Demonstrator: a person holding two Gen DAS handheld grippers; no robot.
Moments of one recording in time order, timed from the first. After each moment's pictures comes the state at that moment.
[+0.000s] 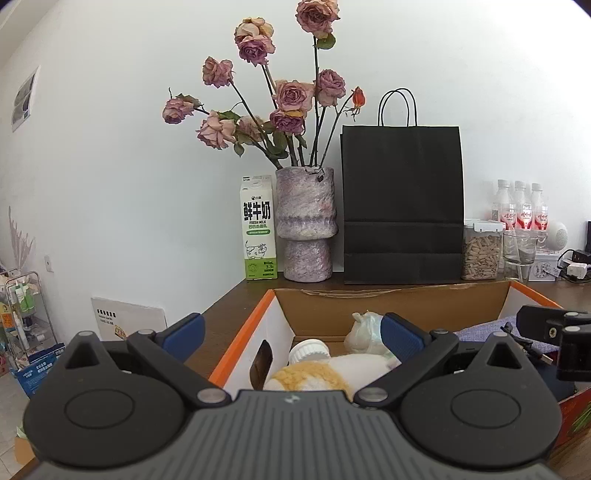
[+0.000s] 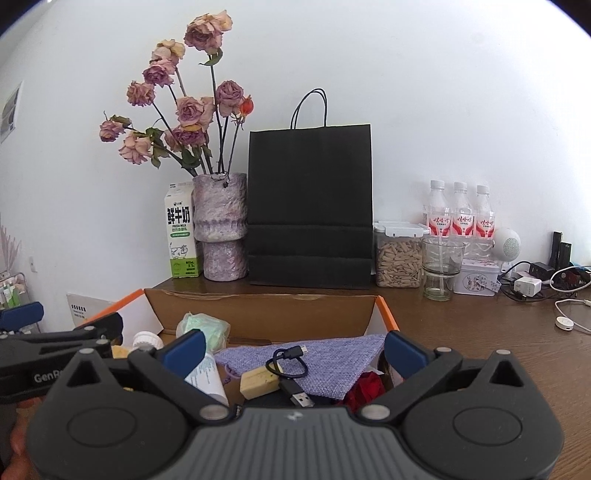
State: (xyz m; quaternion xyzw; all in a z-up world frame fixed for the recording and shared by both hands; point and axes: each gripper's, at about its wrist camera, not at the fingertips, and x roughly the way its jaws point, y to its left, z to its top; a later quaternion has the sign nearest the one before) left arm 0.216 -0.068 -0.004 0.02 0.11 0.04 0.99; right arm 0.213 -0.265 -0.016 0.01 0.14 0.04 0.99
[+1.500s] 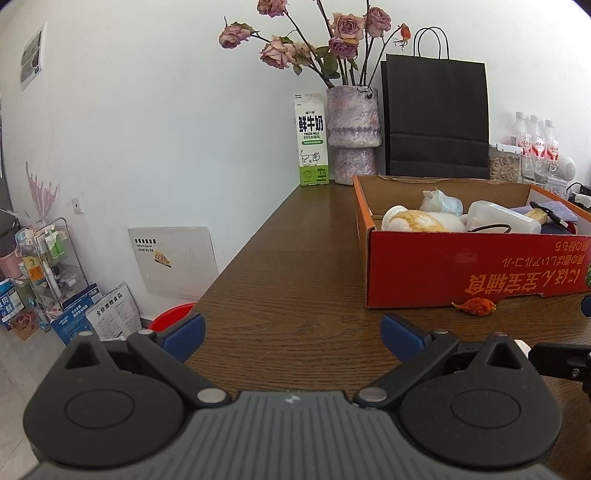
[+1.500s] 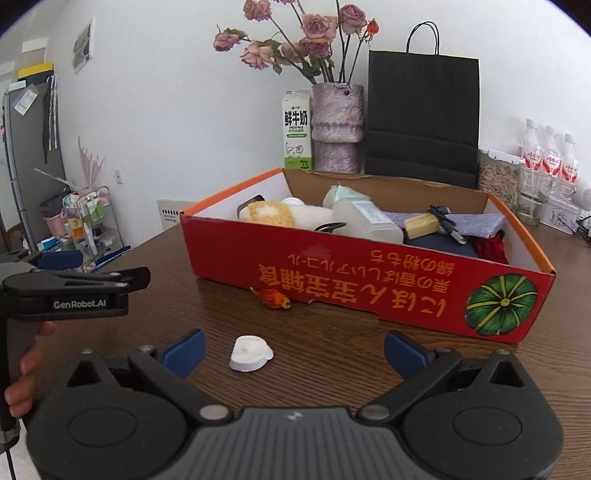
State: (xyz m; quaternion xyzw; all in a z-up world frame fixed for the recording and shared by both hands) left arm 0.123 0.034 -0.035 0.04 0.23 0.06 0.97; right arm 0.127 -0.187 -0.057 -0.02 0.29 0.18 0.94
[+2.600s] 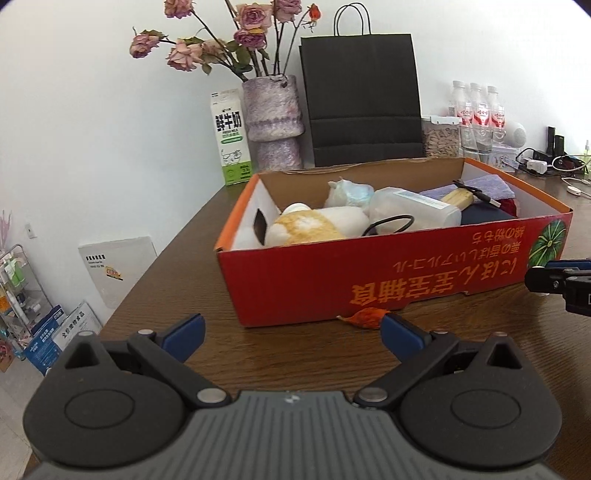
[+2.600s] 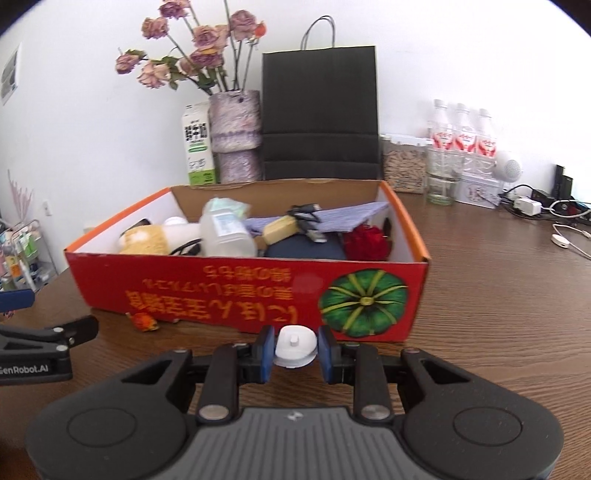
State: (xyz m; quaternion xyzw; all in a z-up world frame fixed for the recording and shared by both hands) left arm 0.152 -0.054 -0.029 0.08 0.26 -0.02 0.96; right arm 0.148 -0.277 -0.056 0.02 0.27 0.05 0.96
